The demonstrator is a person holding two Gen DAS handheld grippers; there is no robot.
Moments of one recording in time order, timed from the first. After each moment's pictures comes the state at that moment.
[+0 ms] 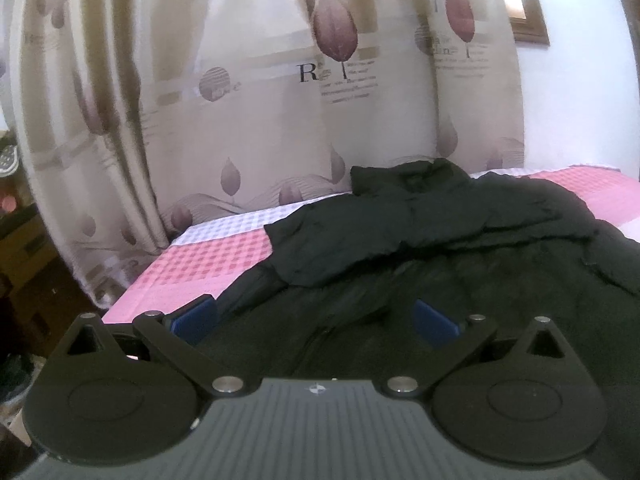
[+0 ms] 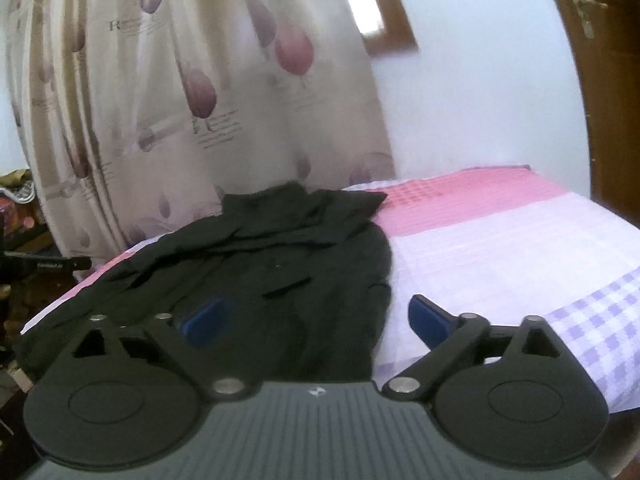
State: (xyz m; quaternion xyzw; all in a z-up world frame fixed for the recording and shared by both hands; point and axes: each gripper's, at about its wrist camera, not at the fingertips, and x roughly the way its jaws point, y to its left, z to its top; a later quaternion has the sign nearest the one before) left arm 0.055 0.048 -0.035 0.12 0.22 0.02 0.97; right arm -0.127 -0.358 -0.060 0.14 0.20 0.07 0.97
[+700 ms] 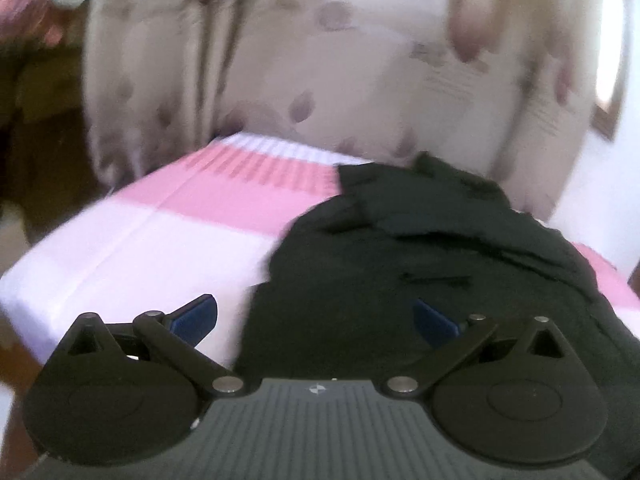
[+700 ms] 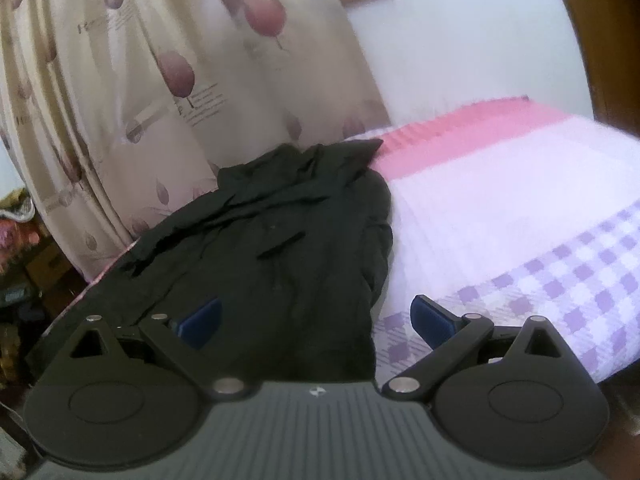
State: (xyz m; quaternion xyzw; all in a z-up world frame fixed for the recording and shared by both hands) left arm 0.032 0.212 -0.063 -0.11 0.27 0.03 0.96; right arm -0.114 -0.367 -0.097 0.23 0.25 0.08 0.94
